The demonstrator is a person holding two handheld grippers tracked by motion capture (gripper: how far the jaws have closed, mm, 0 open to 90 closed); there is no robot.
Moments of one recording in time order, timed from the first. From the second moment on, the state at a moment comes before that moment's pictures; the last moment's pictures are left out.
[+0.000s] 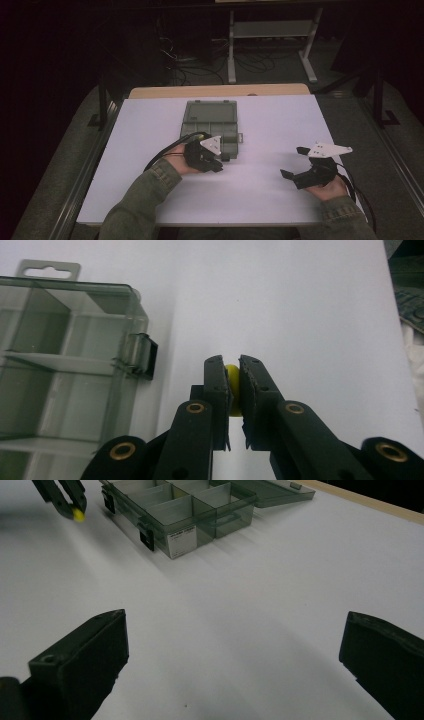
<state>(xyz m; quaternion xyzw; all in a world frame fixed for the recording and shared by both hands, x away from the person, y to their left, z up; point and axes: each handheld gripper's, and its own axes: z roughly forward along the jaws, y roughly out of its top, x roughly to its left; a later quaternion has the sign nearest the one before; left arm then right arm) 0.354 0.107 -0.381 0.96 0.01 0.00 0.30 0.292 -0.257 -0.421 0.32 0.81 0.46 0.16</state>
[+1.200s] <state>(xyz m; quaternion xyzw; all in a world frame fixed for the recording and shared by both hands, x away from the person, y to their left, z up) 0.428 0.147 -0.328 0.94 0.11 0.03 0.32 0.292 -0.257 -0.420 0.33 0.81 0.46 0.16</state>
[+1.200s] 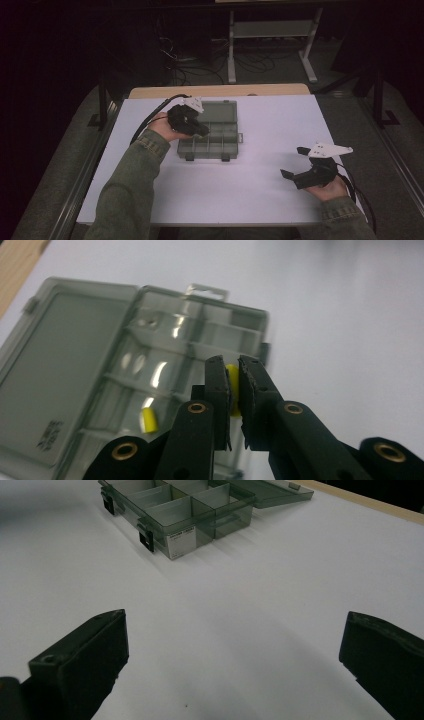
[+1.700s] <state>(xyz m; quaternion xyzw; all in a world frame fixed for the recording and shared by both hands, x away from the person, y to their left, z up) 0.456 0.160 -0.340 0.93 0.16 0.07 0.33 0.292 -0.257 -0.421 0.33 0.81 0.46 0.16</state>
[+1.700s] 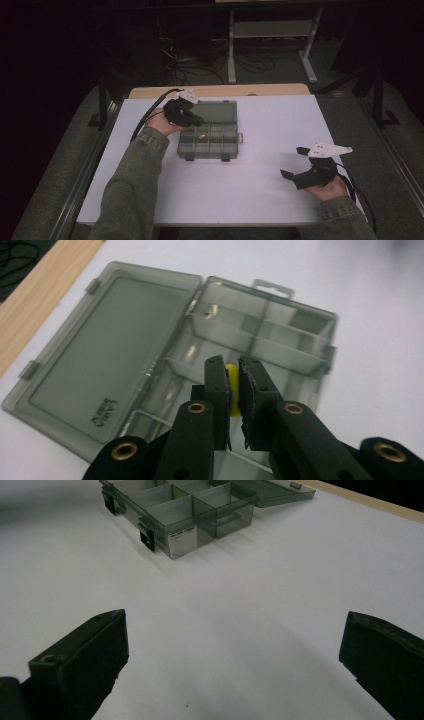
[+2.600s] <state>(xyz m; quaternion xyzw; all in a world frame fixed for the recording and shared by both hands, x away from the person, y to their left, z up) 0.481 0.157 -0.391 0.93 0.20 0.06 0.29 0.292 -0.255 -0.422 0.32 0.81 0.46 0.16</state>
